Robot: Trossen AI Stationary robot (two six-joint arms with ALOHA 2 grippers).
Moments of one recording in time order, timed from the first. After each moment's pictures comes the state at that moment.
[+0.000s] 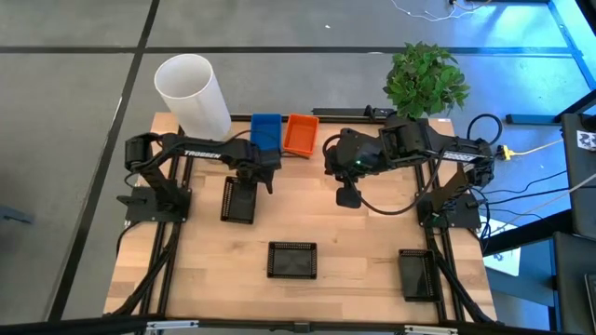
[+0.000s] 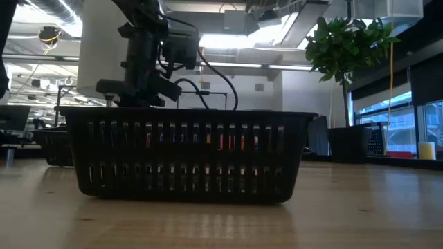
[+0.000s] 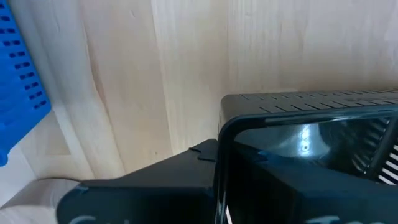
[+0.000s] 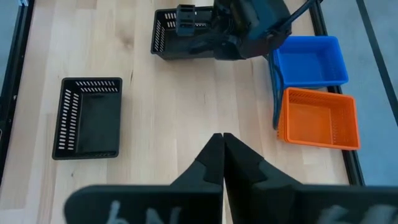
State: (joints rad) left arm 0.25 1.67 1.09 -0.92 -0.12 0.30; right arm 0.11 1.70 2.09 -1.32 0.19 0.07
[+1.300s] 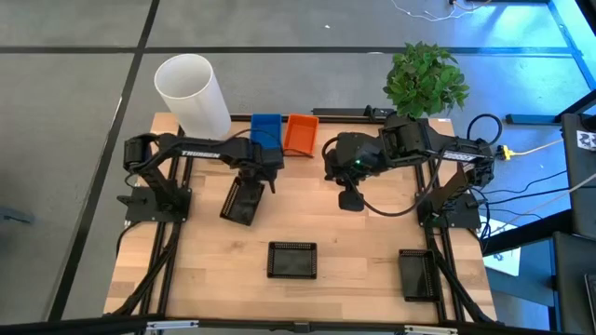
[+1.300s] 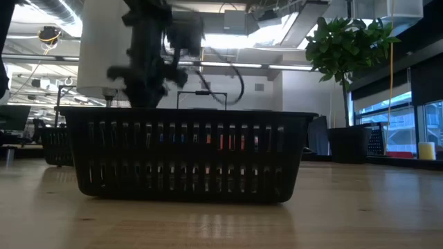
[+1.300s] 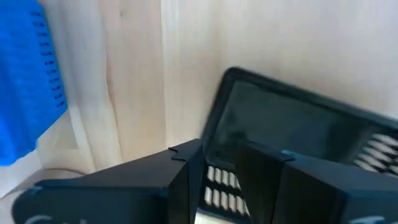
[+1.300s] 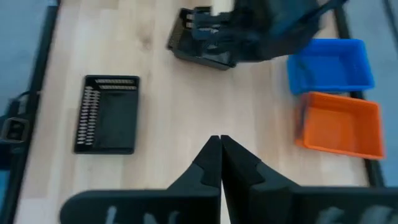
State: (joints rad) left arm 0.22 1.65 1.19 -0.99 -0.10 0.18; right arm 0.11 1.70 2.09 -1.32 0.09 0.04
